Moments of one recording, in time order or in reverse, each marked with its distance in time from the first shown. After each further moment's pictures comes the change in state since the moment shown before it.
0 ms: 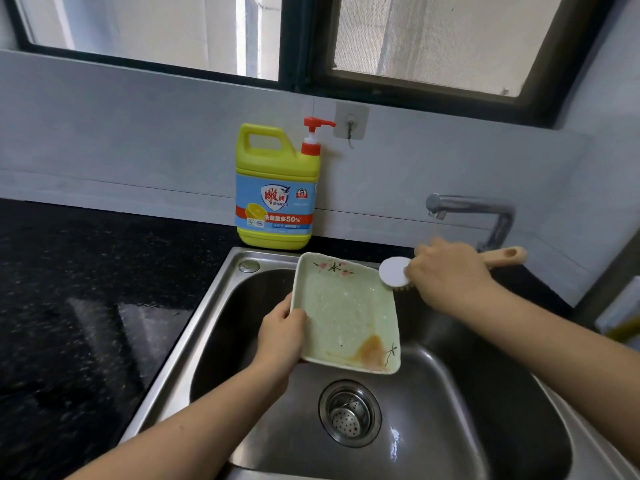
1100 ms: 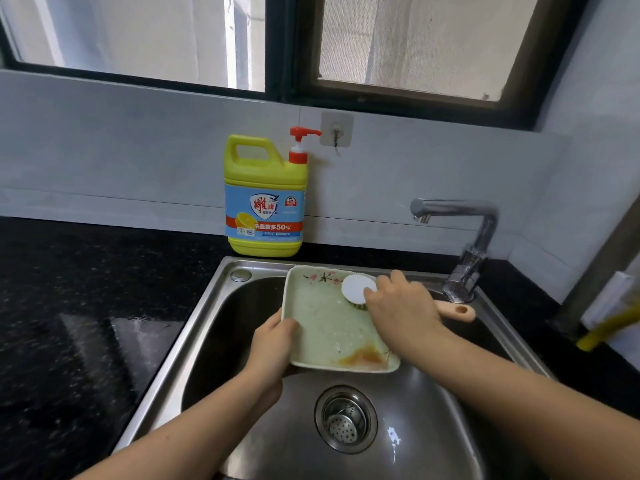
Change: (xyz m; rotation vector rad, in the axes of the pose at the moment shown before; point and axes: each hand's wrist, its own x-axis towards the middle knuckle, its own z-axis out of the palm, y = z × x) left_hand -0.005 0.003 0.001 -0.048 -0.032 -0.126; right_hand -0.007 -0.054 0.019 0.216 0.127 0.029
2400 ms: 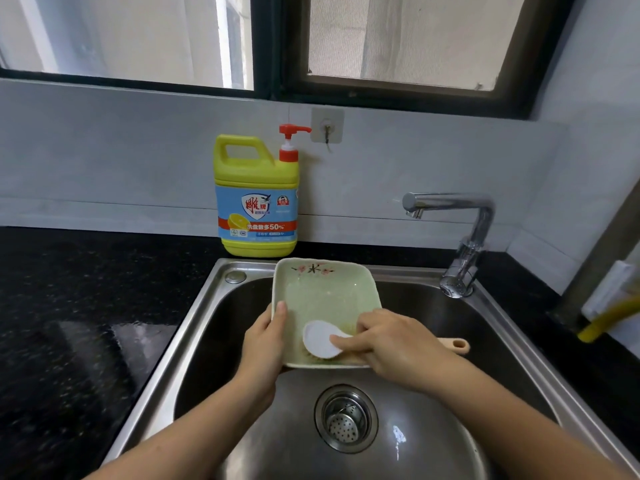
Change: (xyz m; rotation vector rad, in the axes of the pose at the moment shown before) left_hand 0.012 -0.009 -0.001 -0.102 0.034 0.087; right_hand -0.026 0.002 0.026 0.571 -0.012 -0.268
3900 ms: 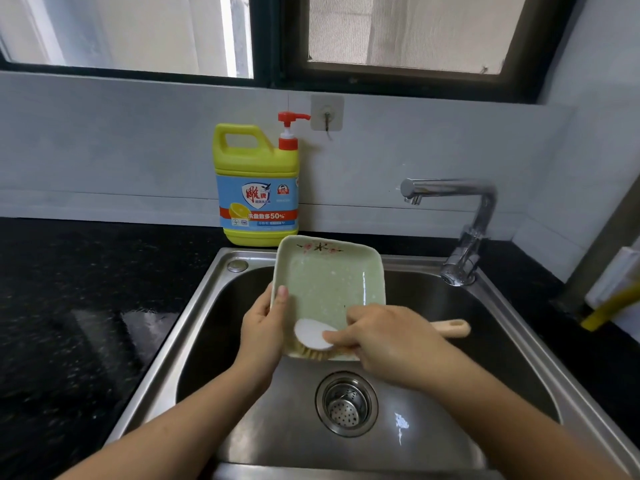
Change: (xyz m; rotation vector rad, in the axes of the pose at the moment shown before) left_hand 0.002 -0.007 -0.004 0.081 -0.019 0.257; right_hand -0.009 -0.029 -0.021 -0.089 -0.001 -0.019
